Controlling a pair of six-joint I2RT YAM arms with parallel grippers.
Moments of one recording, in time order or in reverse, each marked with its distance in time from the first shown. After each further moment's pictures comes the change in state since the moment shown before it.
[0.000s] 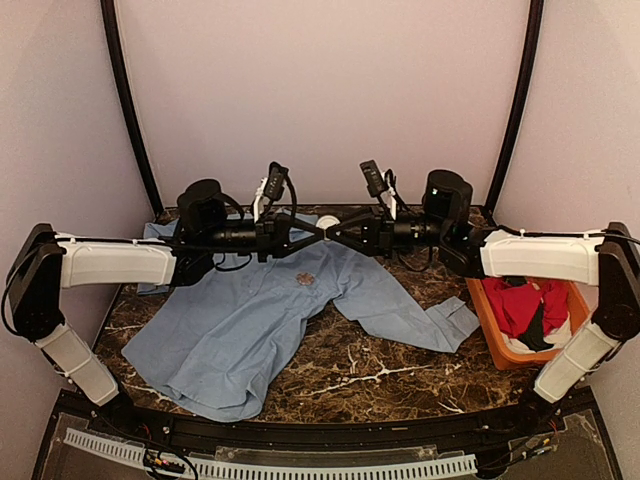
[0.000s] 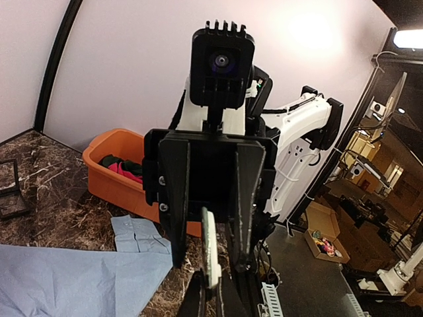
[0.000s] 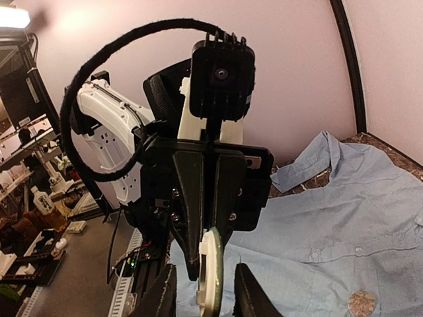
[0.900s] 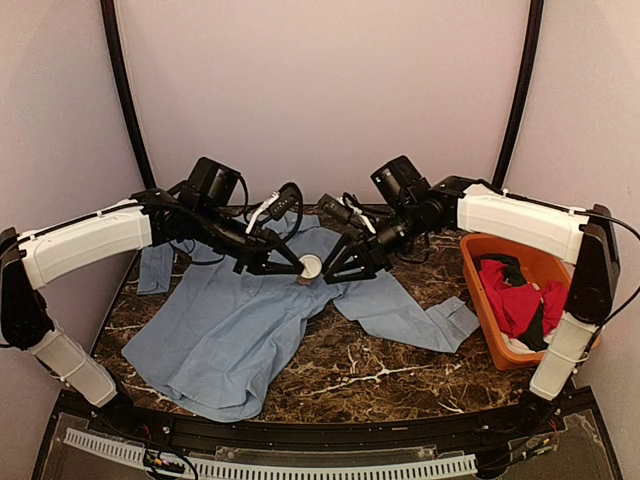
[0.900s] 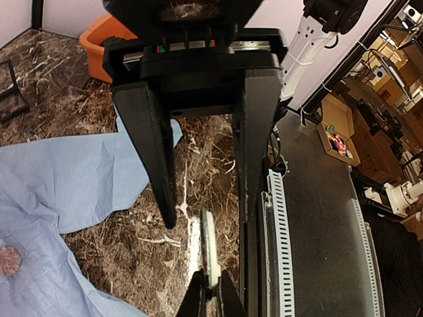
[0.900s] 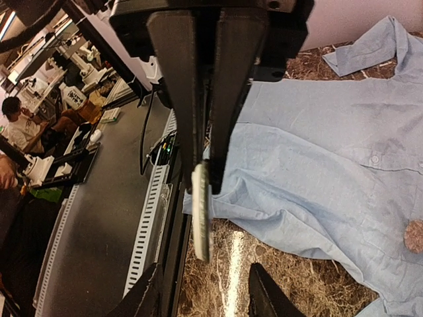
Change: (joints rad) left arm -0.001 -0.087 0.322 -1.186 0.016 0.631; right arm 0.029 0.180 0.500 -1.218 -0.176 -0.663
